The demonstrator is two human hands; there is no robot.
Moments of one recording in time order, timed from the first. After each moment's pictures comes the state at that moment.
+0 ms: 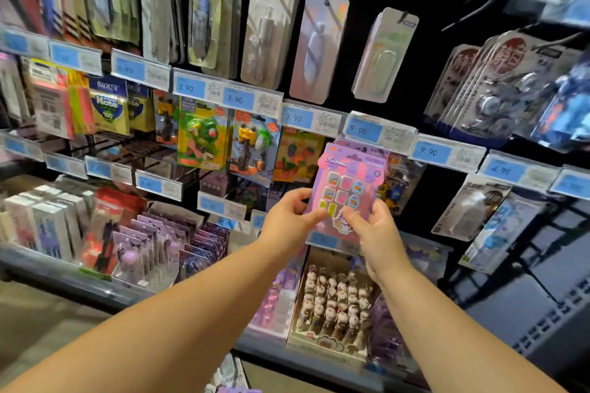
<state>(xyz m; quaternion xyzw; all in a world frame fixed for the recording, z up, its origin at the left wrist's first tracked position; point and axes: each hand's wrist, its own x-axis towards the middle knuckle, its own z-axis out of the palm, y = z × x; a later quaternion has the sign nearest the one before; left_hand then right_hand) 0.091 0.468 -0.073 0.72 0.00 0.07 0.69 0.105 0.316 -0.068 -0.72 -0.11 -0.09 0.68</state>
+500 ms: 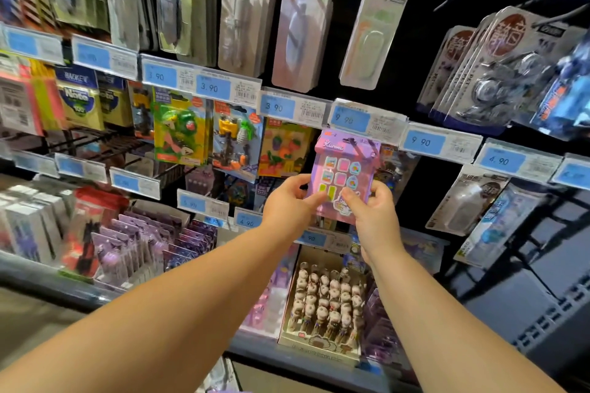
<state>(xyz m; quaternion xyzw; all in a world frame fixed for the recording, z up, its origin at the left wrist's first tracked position) 0.116 0.442 -0.056 0.77 0.02 0.10 0.63 0.137 0.301 -0.064 -0.71 -0.07 -0.16 0.68</state>
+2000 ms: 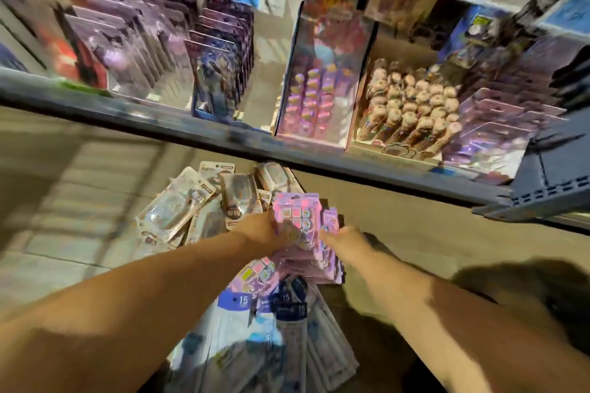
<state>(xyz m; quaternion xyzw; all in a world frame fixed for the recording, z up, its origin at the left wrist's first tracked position) -0.009 0.554 -0.388 0.89 0.06 -0.37 0.25 -0.004 0.369 -0.412 -0.84 0.27 0.37 0.29</state>
